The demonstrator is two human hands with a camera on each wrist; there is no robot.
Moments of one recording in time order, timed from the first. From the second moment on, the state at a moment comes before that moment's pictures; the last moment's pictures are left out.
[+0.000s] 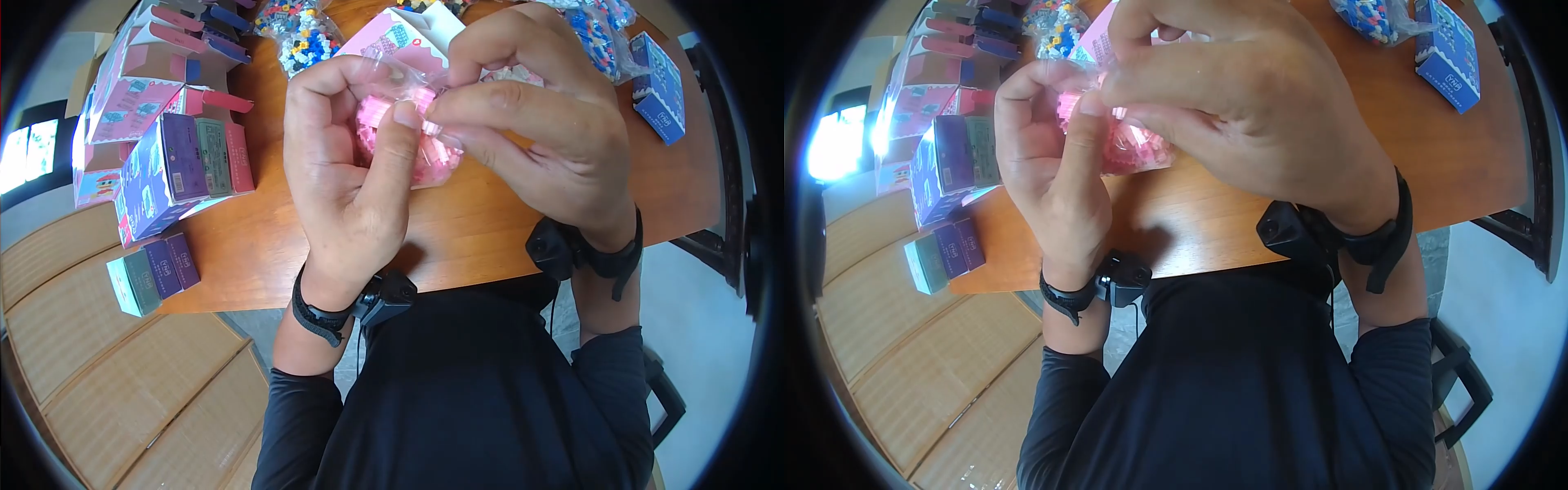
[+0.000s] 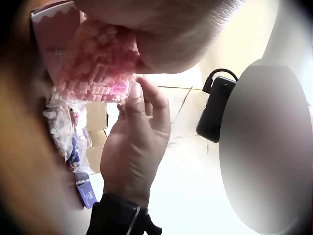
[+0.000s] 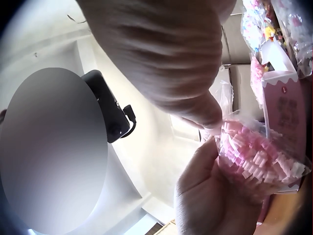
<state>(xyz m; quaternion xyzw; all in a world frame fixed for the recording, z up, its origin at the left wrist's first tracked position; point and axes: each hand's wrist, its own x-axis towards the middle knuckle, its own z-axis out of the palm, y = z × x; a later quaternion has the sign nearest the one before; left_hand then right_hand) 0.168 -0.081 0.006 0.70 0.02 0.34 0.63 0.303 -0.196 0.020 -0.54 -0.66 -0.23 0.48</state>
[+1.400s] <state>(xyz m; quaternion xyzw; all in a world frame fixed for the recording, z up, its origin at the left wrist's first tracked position) 0.167 -0.082 0.006 0.67 0.06 0.33 0.66 0.280 -0.206 0.016 -0.57 -0.35 0.34 0.66</state>
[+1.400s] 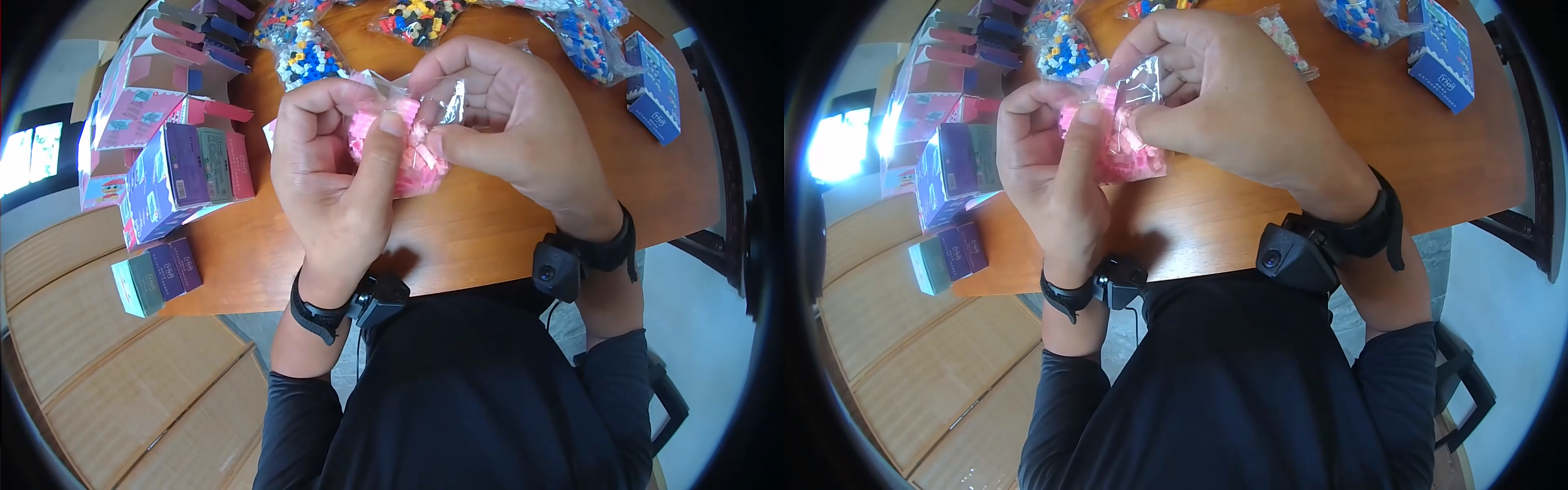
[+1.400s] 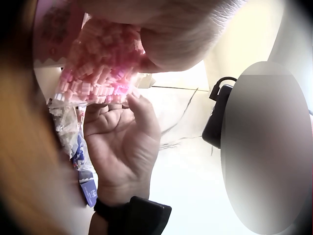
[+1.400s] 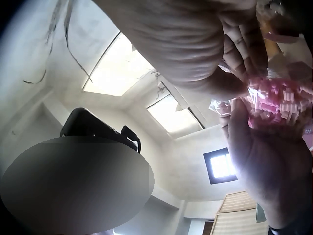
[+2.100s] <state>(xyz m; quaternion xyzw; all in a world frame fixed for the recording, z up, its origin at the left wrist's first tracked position) 0.168 -0.088 0.006 0.66 0.07 0.37 0.65 0.262 -0.198 0.012 -0.60 -0.34 0.23 0.69</state>
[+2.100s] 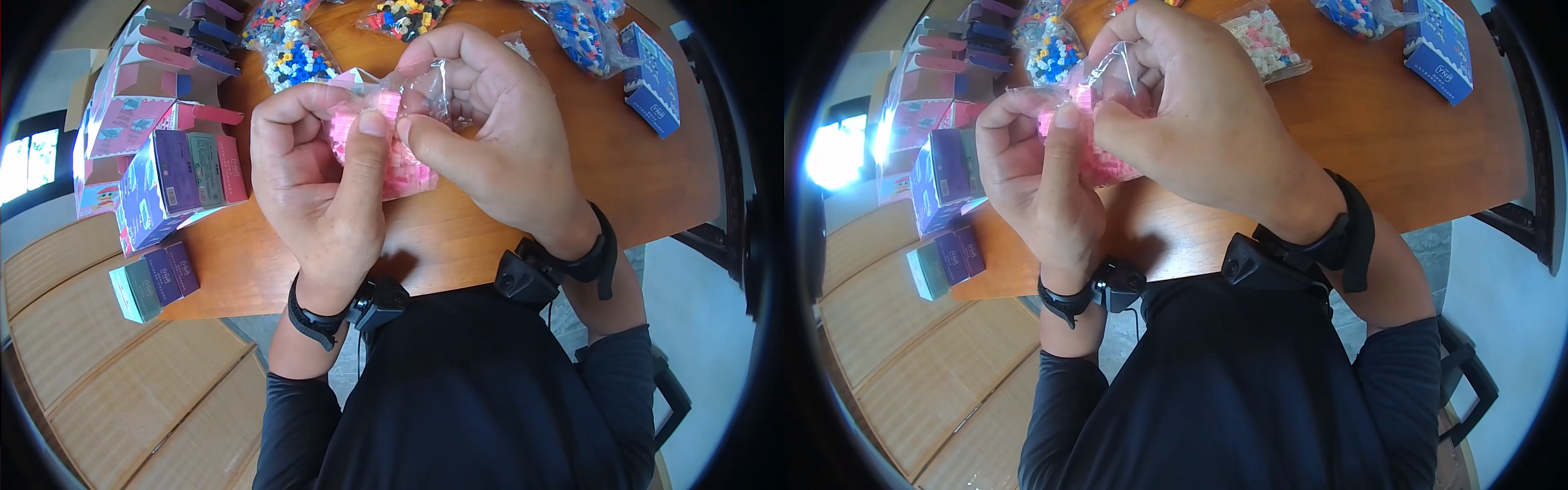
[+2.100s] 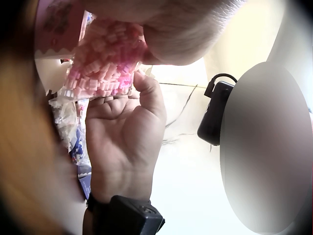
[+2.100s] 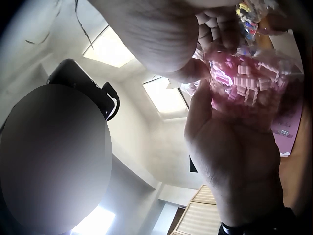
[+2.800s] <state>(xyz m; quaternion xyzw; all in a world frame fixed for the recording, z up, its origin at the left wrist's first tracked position) 0.167 -0.087 0.008 0.61 0.09 0.33 0.71 0.267 -0.206 0.020 -0.60 -0.31 0.33 0.66</state>
